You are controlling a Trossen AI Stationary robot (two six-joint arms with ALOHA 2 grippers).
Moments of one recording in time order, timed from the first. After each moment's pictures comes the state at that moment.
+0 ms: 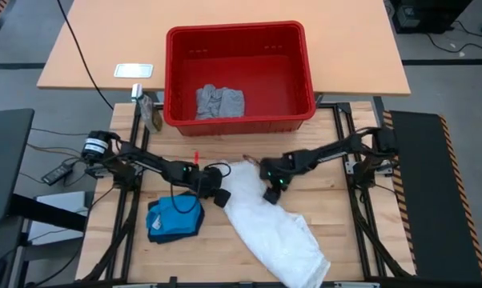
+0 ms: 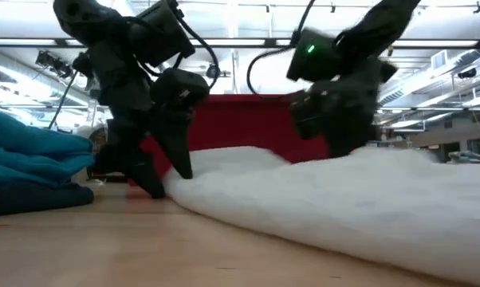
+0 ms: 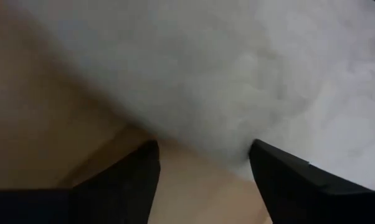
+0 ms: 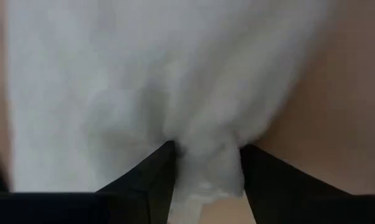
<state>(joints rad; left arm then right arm) -0.09 1.65 0.76 -0.07 0.05 -1.10 0.01 1.73 0.91 -0.38 -0.38 0.67</state>
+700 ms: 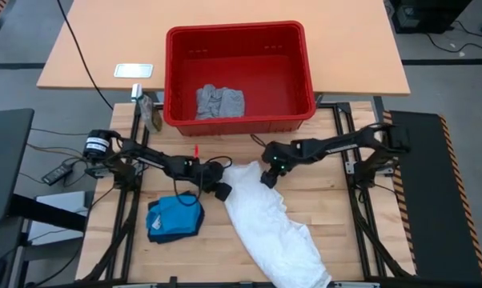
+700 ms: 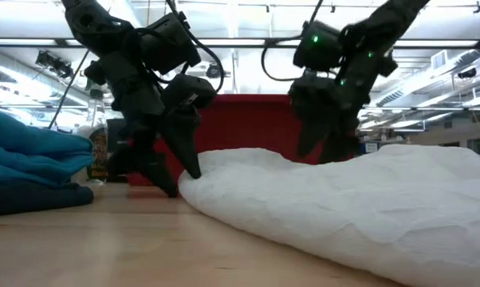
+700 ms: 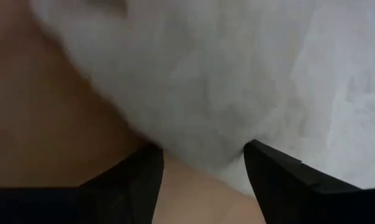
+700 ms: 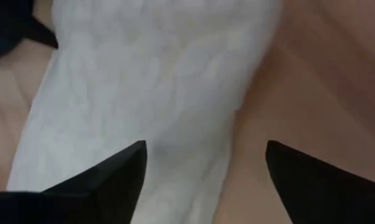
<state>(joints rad) -0.02 1.65 0.76 -0.03 0.09 -1.03 -0.13 1.63 0.85 -0.24 -0.21 0.63</state>
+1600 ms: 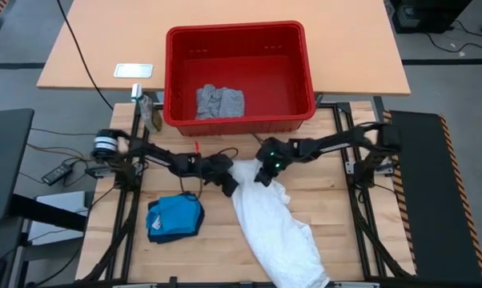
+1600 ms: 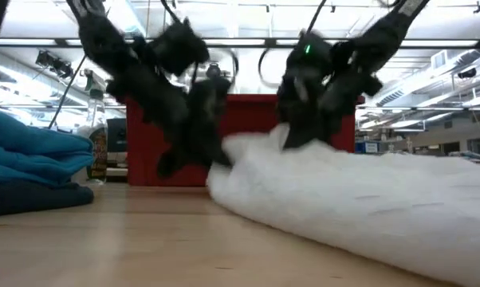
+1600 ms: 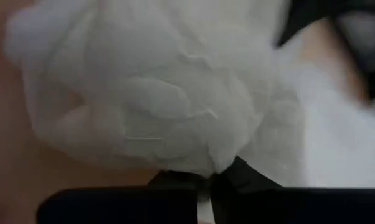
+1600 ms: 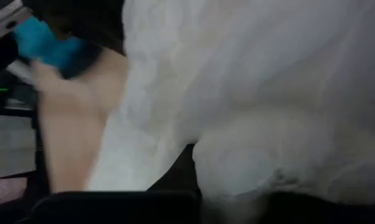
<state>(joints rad) 0.03 1.70 0.75 0.28 0.08 -0.77 -0.17 1.68 0.84 -0.01 -0.42 0.66</state>
